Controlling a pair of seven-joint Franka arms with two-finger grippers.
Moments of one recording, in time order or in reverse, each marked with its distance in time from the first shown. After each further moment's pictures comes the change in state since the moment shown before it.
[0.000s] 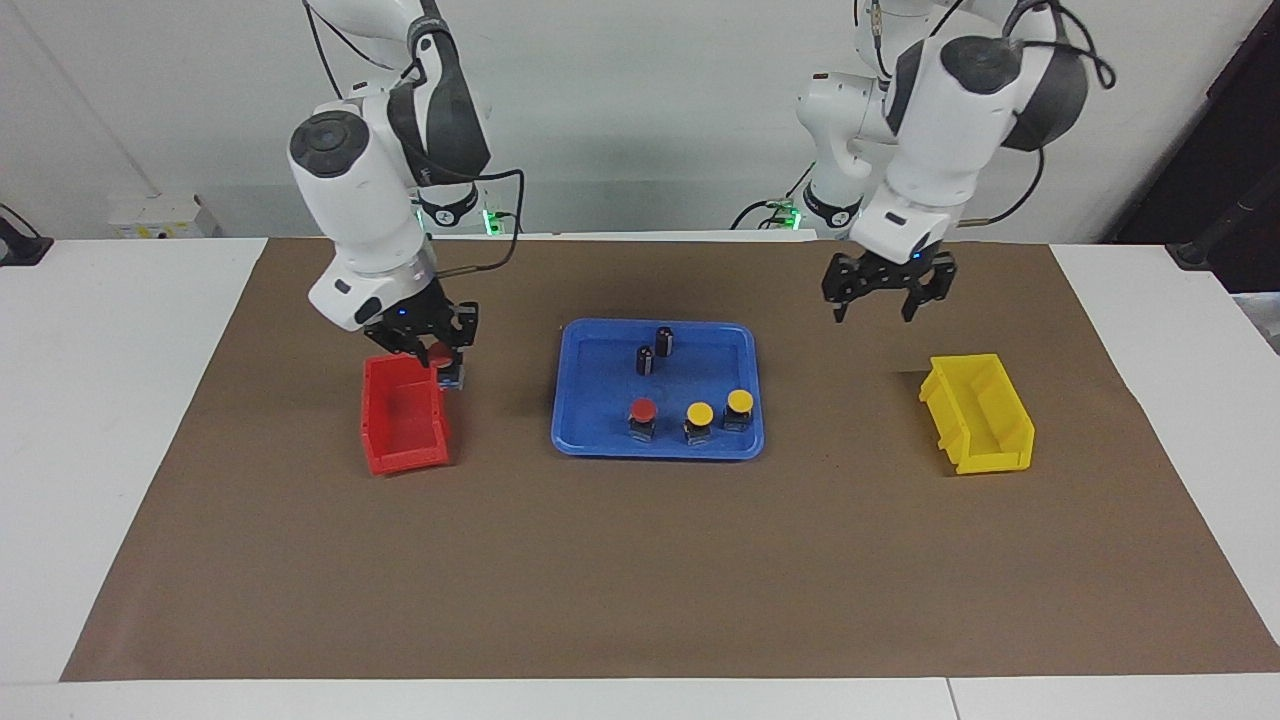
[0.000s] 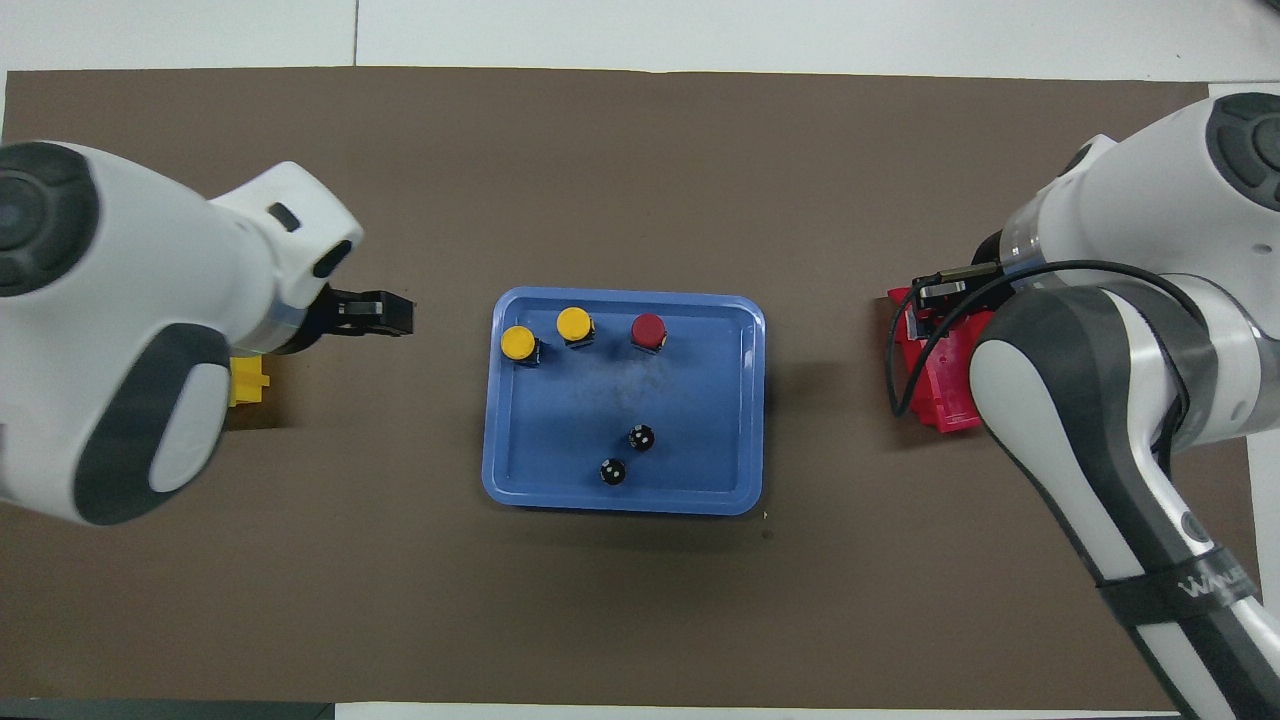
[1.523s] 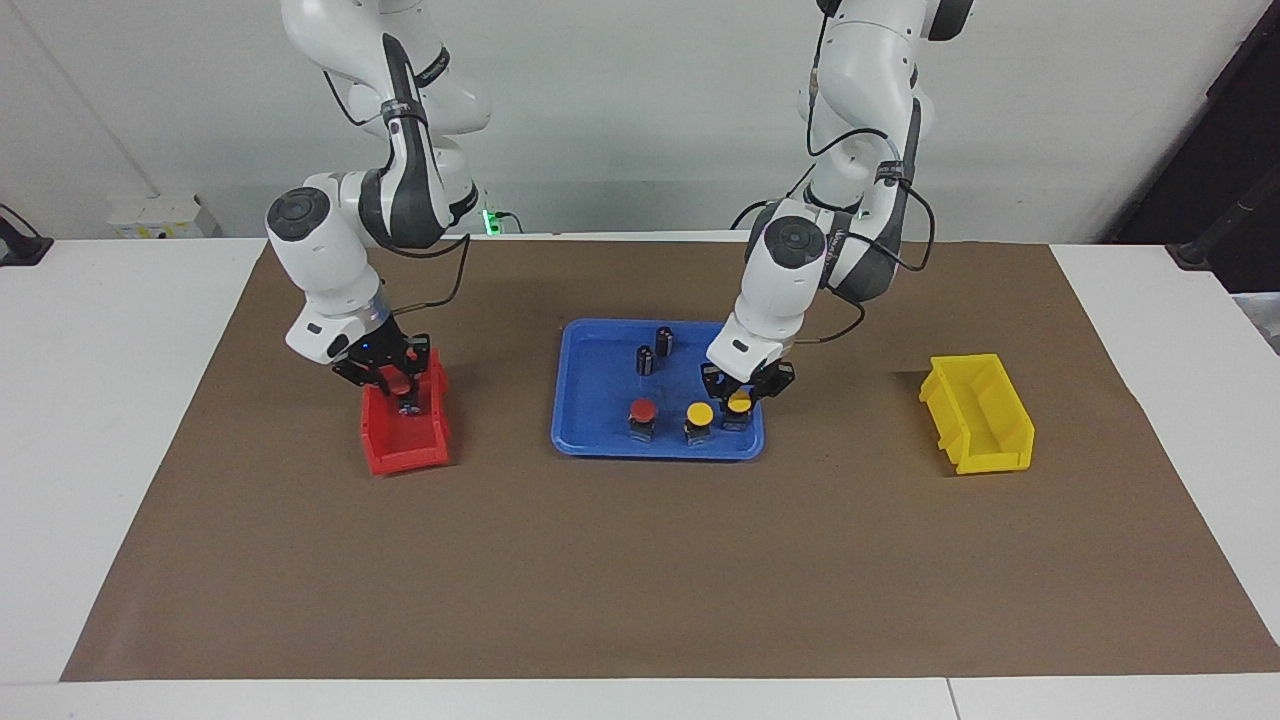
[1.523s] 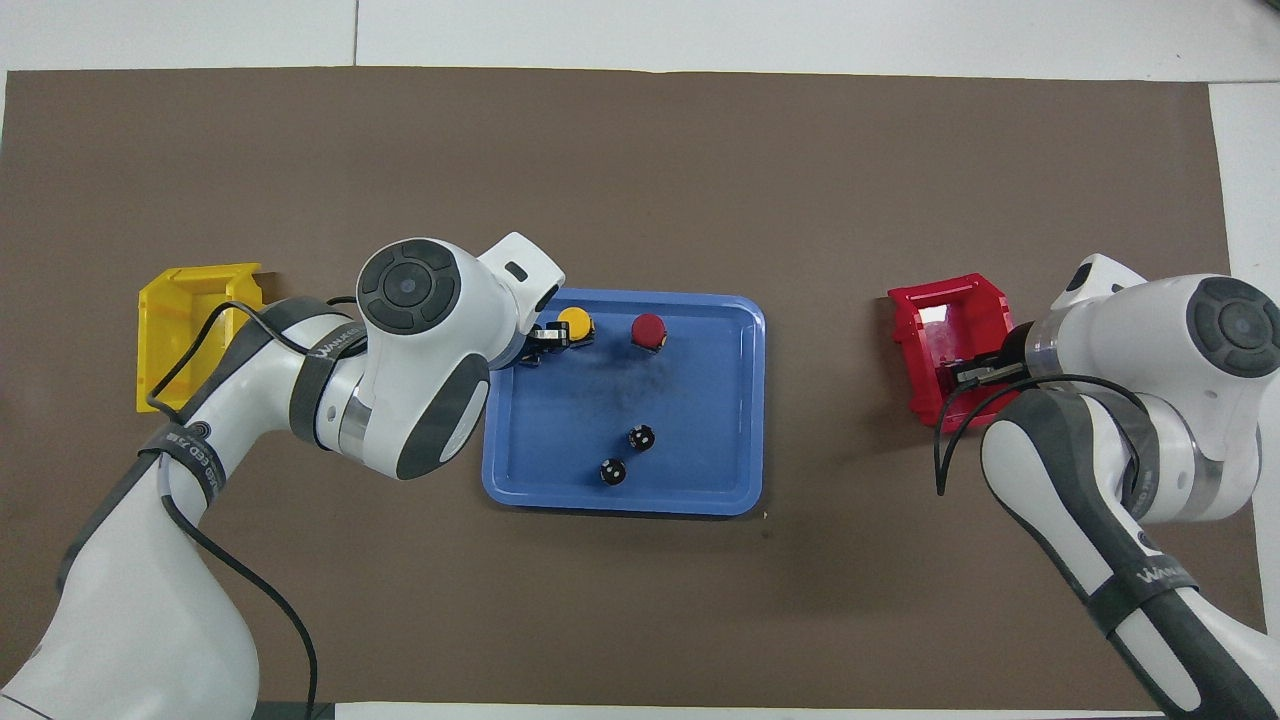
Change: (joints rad) left arm -0.106 0.233 0.003 -0.034 -0.079 0.246 -0.111; right arm -0.103 -0.066 0.003 -0.418 0.000 0.395 -0.235
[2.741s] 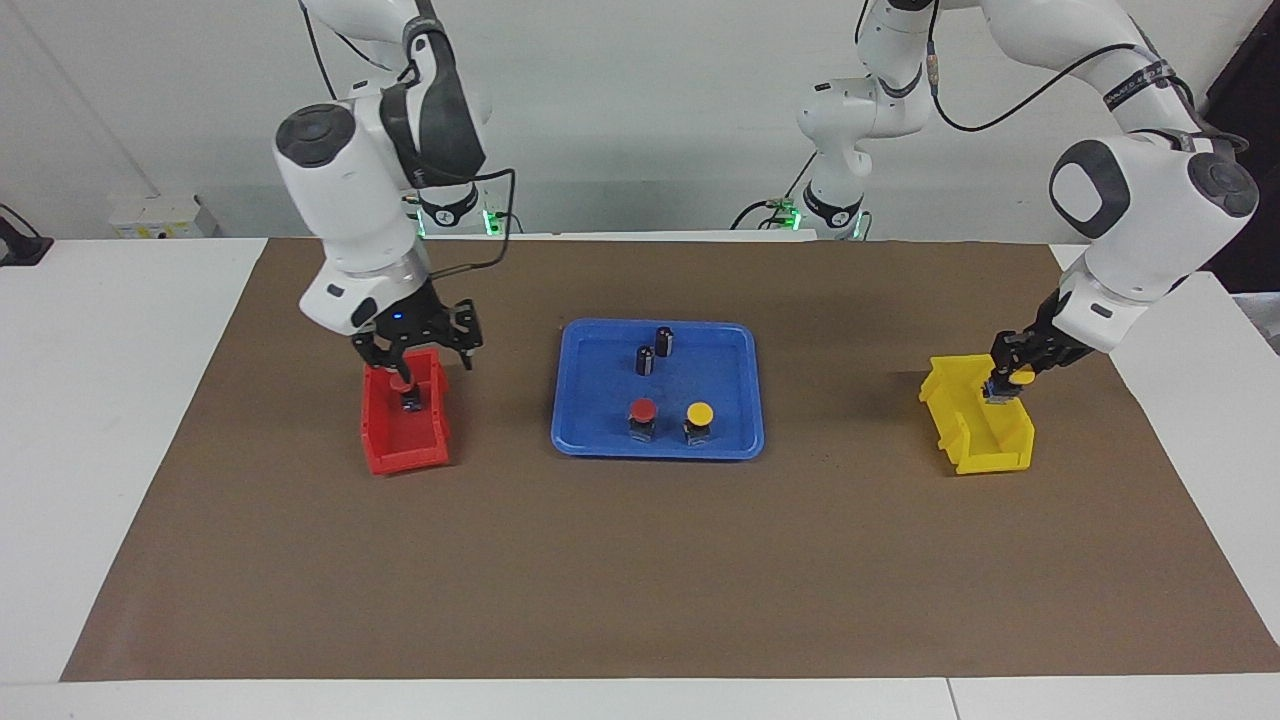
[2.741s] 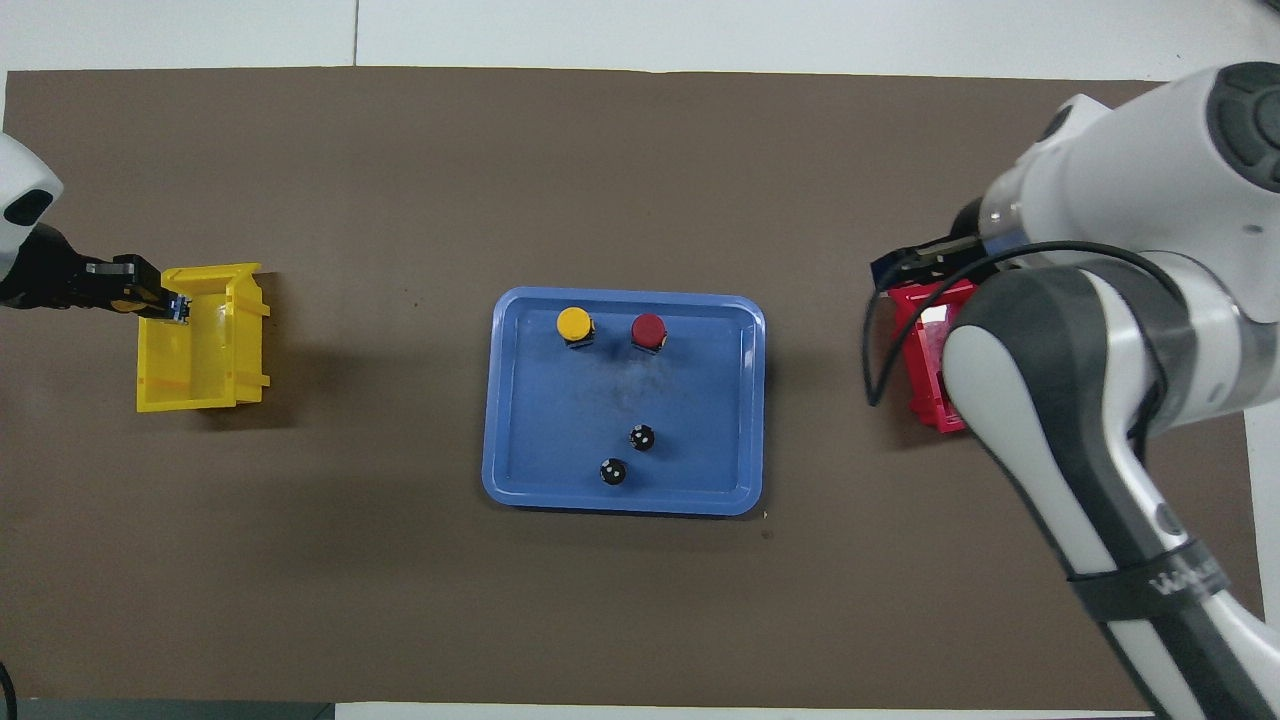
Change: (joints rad) left arm 0.579 -0.151 0.041 0.066 -0.001 -0.257 0.578; right arm 0.244 0.153 0.026 0.618 0.010 -0.398 0.373
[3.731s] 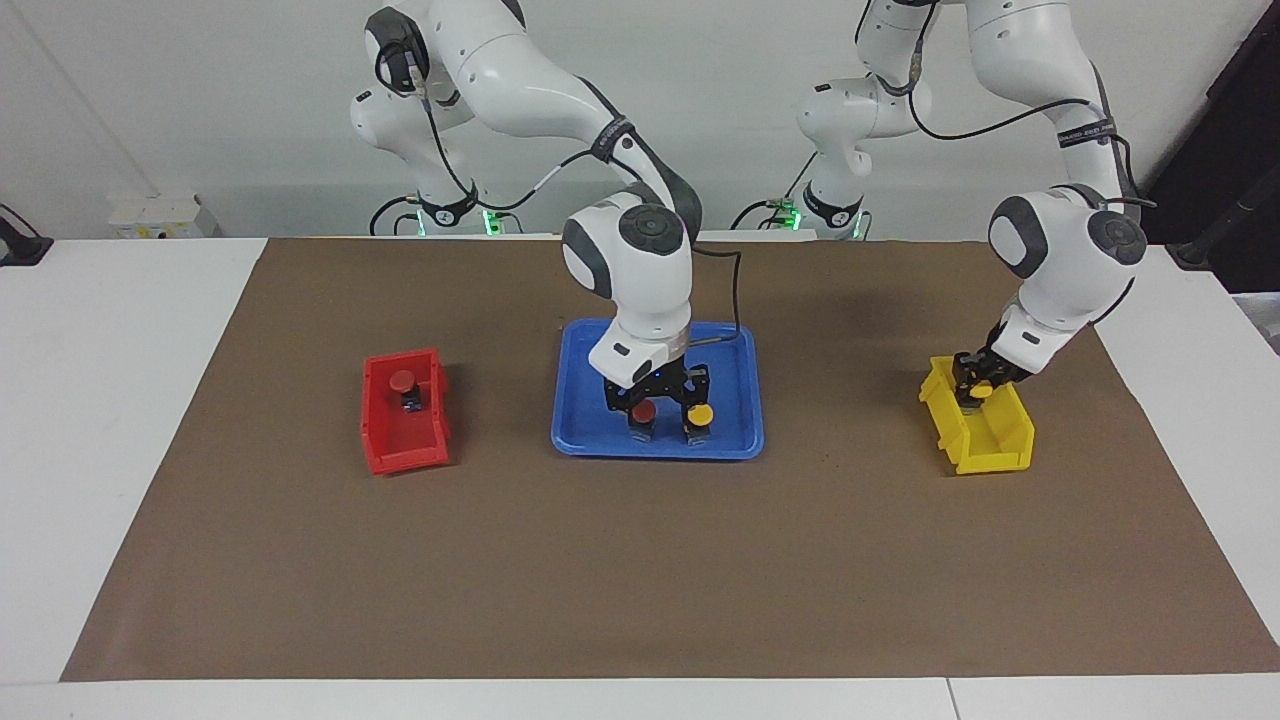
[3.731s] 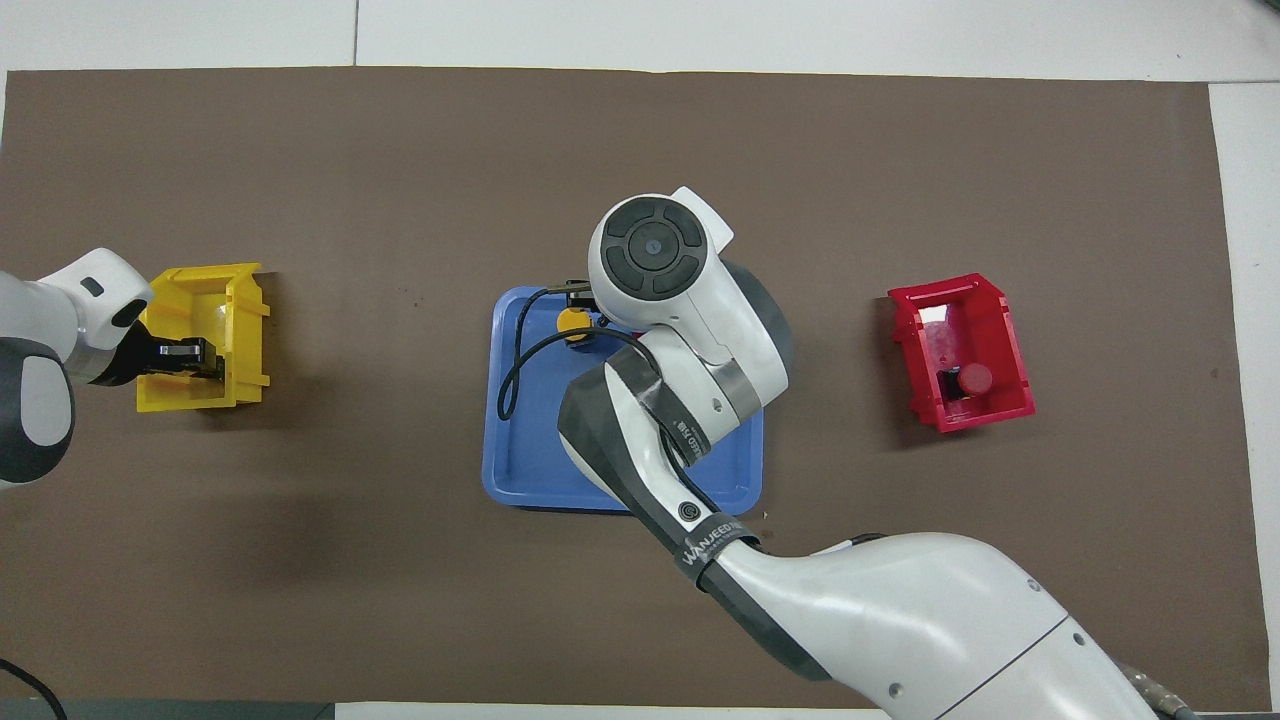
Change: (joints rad) left arm 0.028 -0.041 0.001 -0.357 0.043 0.336 0.040; right arm 0.306 0.368 -0.005 0.159 -0.090 0.218 0.472
